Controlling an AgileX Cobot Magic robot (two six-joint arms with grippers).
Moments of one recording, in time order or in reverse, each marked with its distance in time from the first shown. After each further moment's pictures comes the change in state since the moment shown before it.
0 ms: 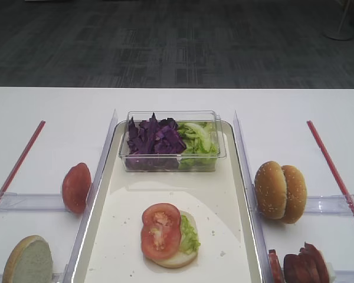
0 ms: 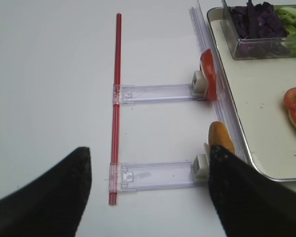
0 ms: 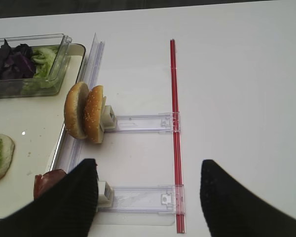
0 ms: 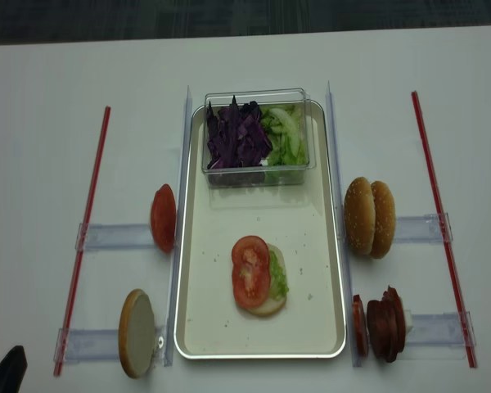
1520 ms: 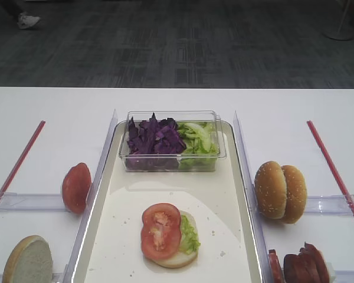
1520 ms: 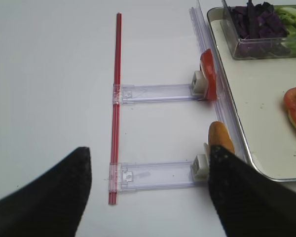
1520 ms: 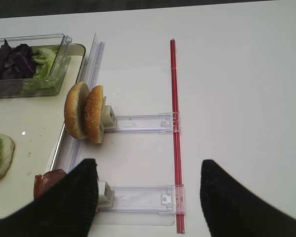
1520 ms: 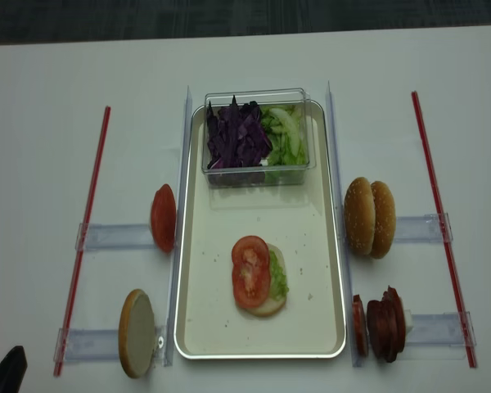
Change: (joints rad) left arm 0.000 0.000 0.000 0.000 0.000 0.000; right arm 0.000 0.000 0.000 0.000 0.000 0.000
